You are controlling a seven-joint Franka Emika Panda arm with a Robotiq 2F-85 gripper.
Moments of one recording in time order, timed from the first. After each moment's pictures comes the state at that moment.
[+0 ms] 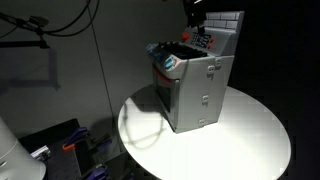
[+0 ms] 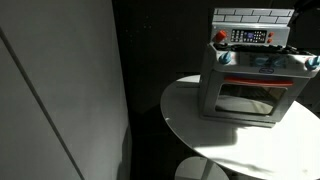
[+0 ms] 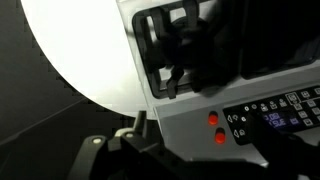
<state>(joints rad) -0.13 -0.03 -0.03 -1.96 -0.02 2.34 0.47</state>
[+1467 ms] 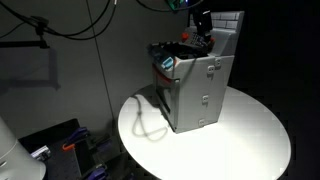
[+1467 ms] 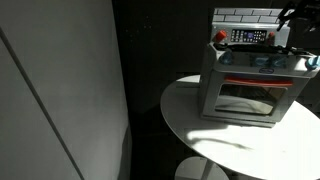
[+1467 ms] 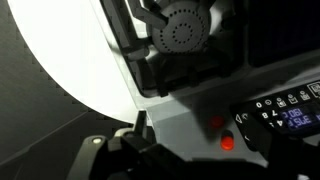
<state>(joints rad) -0.08 0.14 -0.08 -1.80 -0.02 2.29 0.54</state>
